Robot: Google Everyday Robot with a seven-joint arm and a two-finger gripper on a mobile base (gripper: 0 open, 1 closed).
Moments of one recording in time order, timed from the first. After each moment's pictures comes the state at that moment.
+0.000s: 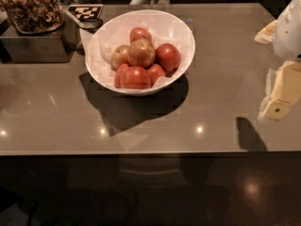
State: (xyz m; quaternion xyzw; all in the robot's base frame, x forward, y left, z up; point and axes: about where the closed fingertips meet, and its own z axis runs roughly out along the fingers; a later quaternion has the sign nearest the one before) arm 0.438 -0.217 0.976 -0.60 0.78 -0.03 0.16
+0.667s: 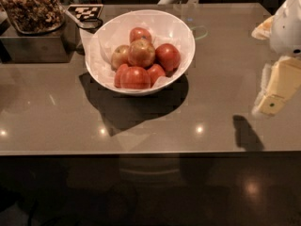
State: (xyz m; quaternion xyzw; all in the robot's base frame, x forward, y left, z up) arm 0.446 -0.211 0.981 -0.60 0.78 -0.03 0.17
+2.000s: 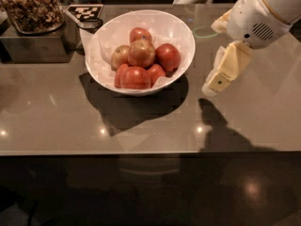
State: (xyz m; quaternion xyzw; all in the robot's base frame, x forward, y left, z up) arm 0.501 -0.136 0.980 -0.59 0.76 0.09 0.27
